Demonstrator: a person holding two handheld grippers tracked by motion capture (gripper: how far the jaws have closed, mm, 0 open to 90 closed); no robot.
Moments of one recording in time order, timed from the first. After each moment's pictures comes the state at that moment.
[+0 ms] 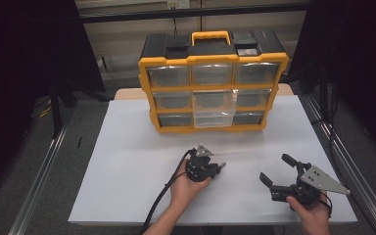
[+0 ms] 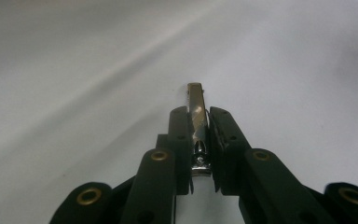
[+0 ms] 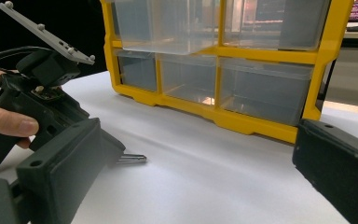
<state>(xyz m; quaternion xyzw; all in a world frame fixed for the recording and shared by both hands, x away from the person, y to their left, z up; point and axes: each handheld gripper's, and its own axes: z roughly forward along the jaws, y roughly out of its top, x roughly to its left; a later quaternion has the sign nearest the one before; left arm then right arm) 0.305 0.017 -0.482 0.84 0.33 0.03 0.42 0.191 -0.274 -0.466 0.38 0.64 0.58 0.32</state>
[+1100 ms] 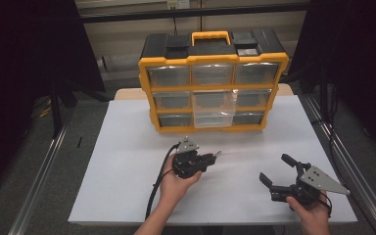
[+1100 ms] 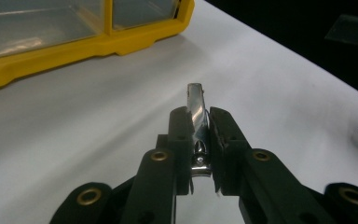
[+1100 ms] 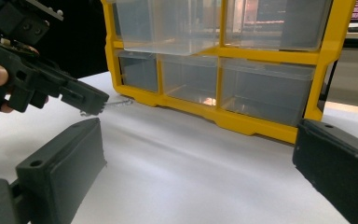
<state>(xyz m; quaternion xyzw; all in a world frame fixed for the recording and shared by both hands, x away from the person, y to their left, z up) 0.302 0.051 -0.446 0.79 0.32 0.04 0.52 0.190 -0.273 -0.466 0.38 0.64 0.58 0.32</state>
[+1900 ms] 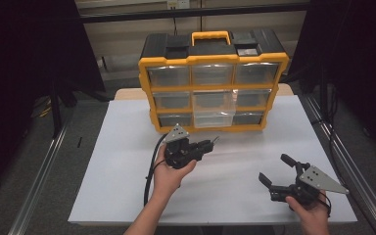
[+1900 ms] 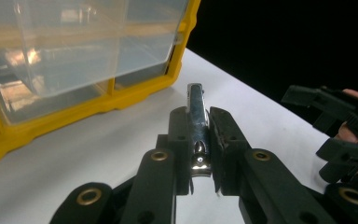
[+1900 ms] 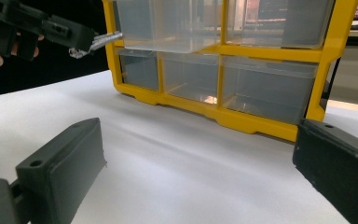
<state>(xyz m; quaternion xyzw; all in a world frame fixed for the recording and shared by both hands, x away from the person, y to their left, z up) 0.307 0.065 -0.399 0.76 0.31 0.04 0.57 0.191 -0.272 -0.467 0.38 0.64 0.58 0.31</state>
